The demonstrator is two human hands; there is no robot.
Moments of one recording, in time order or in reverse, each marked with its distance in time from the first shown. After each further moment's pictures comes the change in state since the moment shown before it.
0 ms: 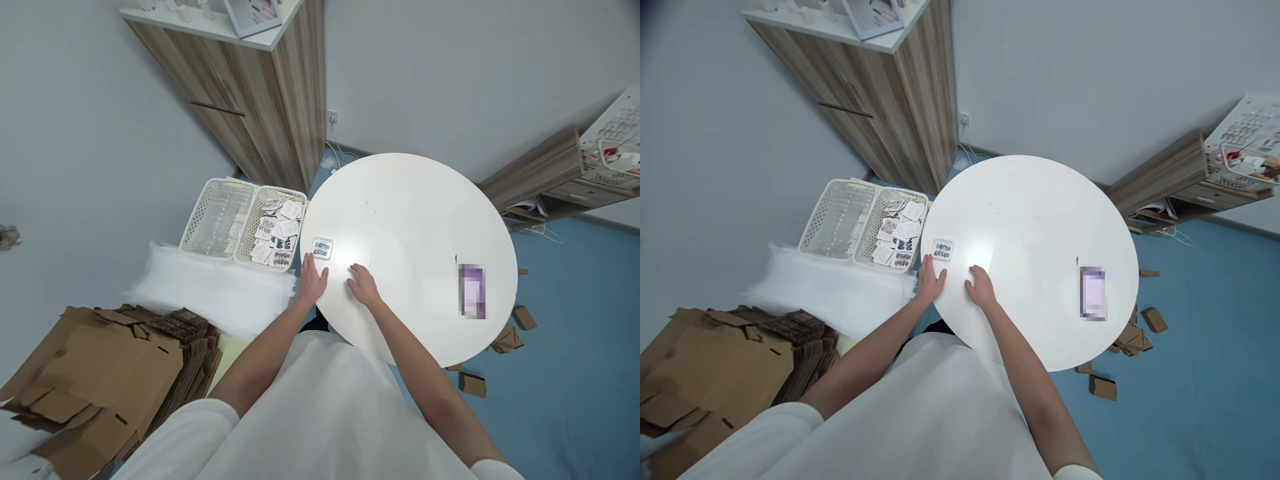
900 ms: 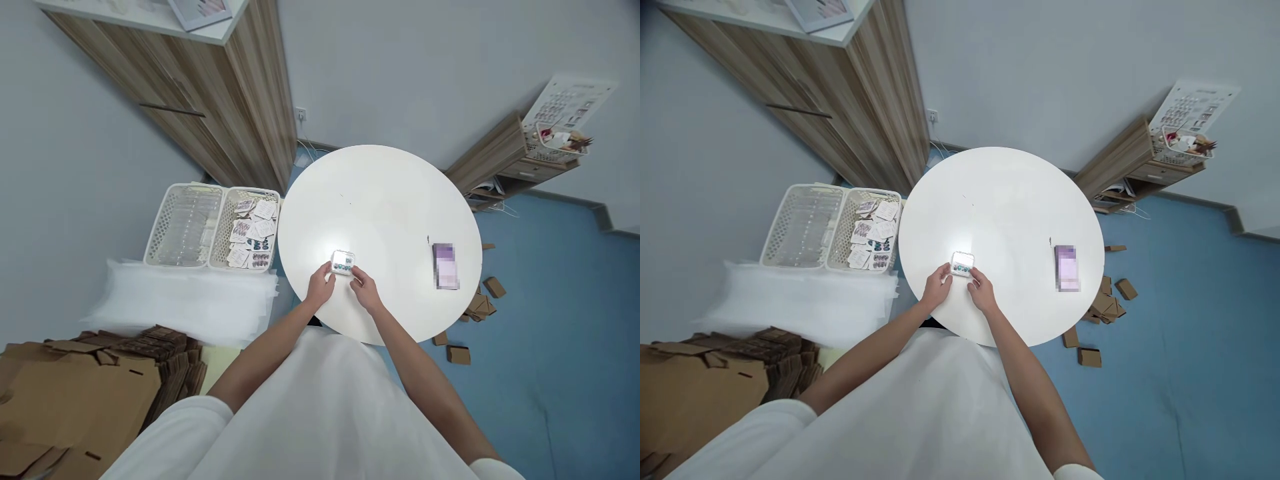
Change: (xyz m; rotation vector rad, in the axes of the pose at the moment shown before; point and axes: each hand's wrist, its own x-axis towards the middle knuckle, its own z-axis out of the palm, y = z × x) left_hand -0.036 0.034 0.039 -0.264 -0.283 0.111; right_hand -0.053 0.027 -0.014 0.701 0.149 0.295
